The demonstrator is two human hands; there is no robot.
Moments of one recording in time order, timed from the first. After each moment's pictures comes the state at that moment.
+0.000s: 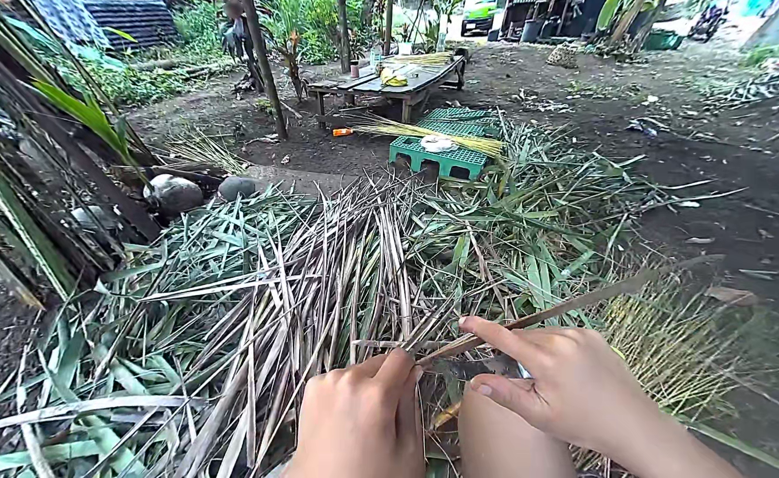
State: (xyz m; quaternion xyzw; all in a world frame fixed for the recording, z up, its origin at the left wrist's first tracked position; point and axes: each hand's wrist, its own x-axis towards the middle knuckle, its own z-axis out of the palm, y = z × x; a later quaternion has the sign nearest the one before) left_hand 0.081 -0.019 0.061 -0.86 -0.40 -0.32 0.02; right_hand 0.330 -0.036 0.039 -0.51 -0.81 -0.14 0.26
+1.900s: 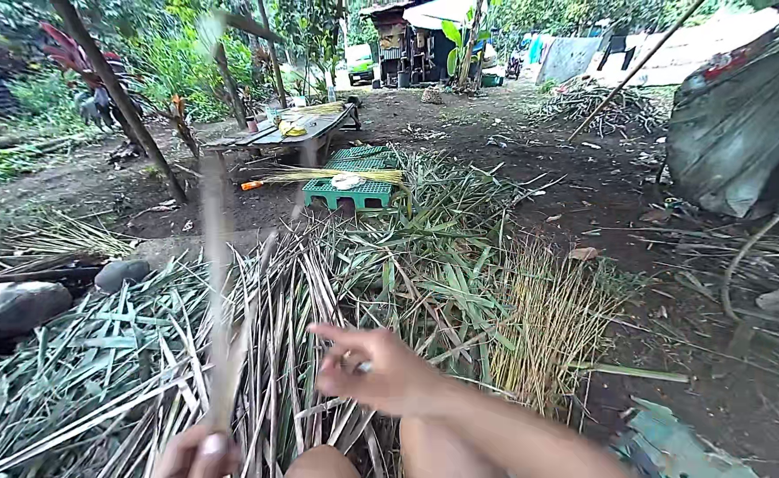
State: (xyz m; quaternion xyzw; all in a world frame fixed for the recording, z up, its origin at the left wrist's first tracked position) left_hand 0.025 0.036 0.013 -0.65 -0.40 -0.51 -0.40; right_hand 0.293 0.017 0.049 -0.42 -0.66 0.39 0.48
